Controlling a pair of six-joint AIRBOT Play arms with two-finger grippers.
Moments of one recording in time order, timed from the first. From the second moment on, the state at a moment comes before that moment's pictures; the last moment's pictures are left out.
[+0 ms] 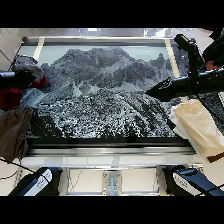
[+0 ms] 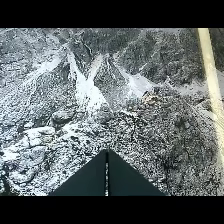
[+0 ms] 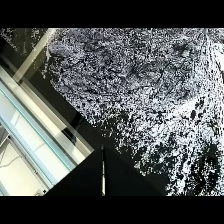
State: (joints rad) left arm 0.28 -1.00 1.27 1.07 -1.14 -1.23; right arm 0.14 -1.01 1.42 -0.90 1.47 1.22
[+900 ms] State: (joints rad) left arm 0.28 -1.00 1.27 1.07 -1.14 -1.23; right arm 0.14 -1.01 1.42 -0.92 1.43 1.14
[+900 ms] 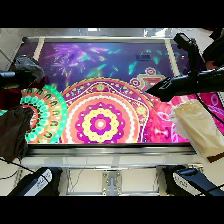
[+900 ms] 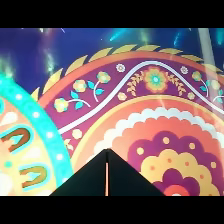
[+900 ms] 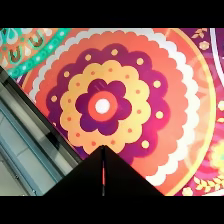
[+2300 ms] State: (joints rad) left arm 0.45 -1.62 1.27 1.83 -1.11 -1.60; right arm 0.14 -1.01 1.42 -0.90 1.26 1.14
